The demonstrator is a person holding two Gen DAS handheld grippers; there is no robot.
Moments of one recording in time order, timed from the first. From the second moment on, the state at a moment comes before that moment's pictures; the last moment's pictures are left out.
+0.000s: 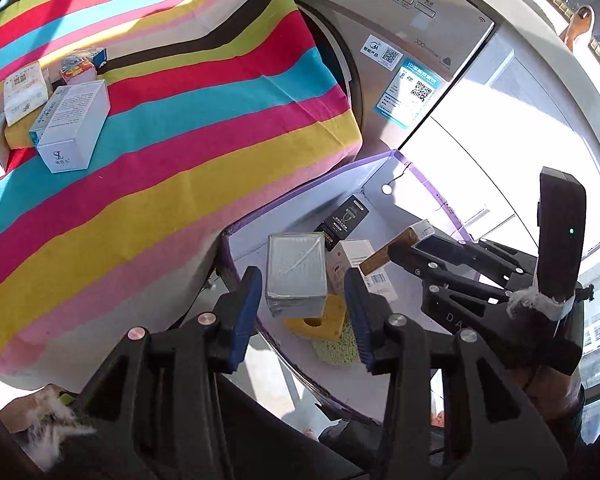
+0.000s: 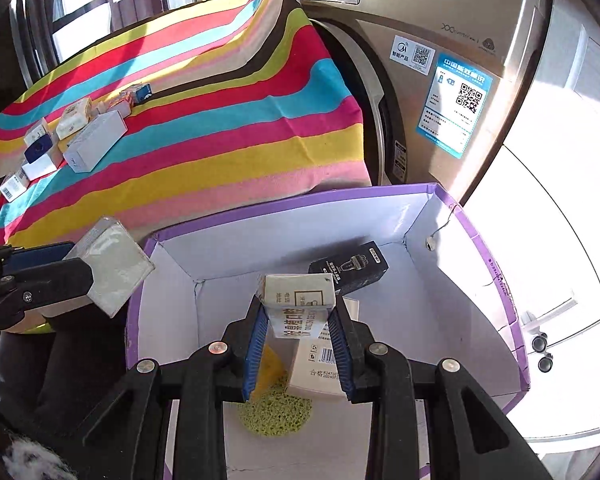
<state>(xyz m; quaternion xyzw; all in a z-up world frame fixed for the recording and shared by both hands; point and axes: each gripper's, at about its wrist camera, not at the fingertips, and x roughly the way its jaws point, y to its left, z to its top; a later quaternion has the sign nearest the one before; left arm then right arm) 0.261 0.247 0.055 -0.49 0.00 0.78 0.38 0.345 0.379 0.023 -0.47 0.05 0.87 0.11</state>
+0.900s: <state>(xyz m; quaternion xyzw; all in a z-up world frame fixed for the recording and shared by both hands) 0.191 -0.036 0.040 -0.49 -0.11 0.86 0.05 0.222 0.243 0.054 -0.49 0.01 0.87 -0.03</state>
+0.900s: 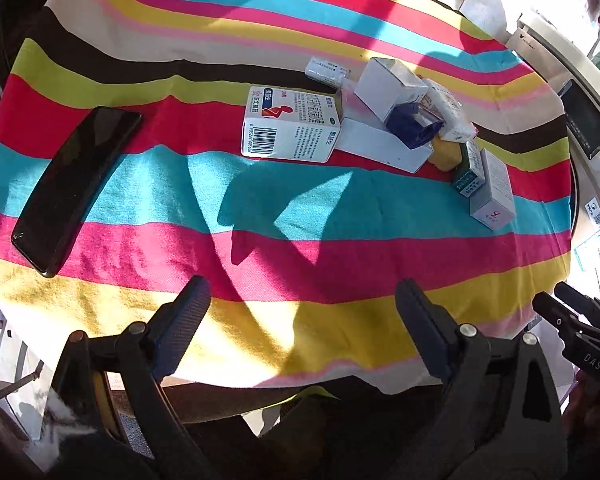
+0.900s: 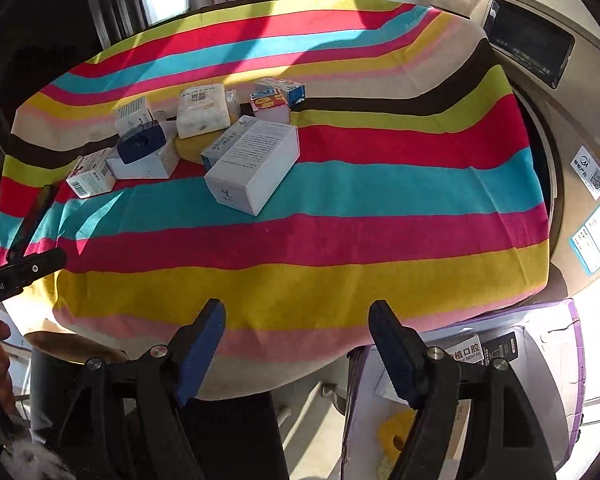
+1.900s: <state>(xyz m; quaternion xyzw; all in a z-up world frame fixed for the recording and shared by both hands) 0.082 -0.043 0.038 -0.48 -0.10 0.87 0.07 0.090 0.200 0.036 -0.50 0.02 0.86 -0.01</state>
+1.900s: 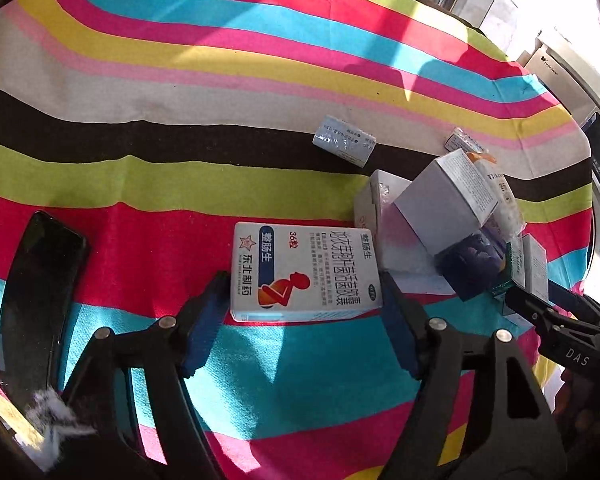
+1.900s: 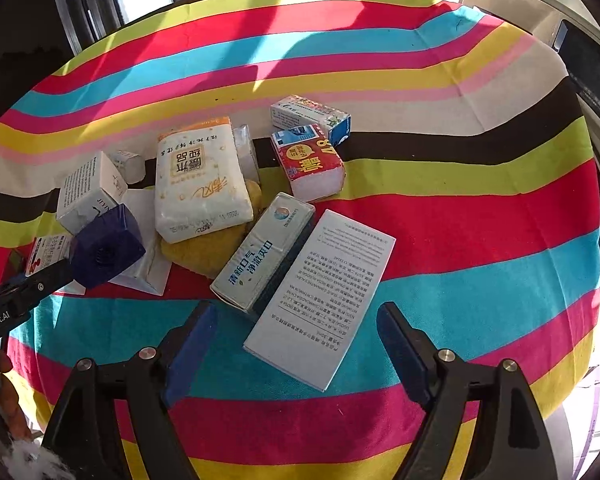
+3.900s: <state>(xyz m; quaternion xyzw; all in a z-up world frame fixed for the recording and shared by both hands) 0.222 0.210 0.051 -0.48 0.00 0.78 0.41 0.262 0.421 0.047 -0.53 0.07 0.82 0.19</state>
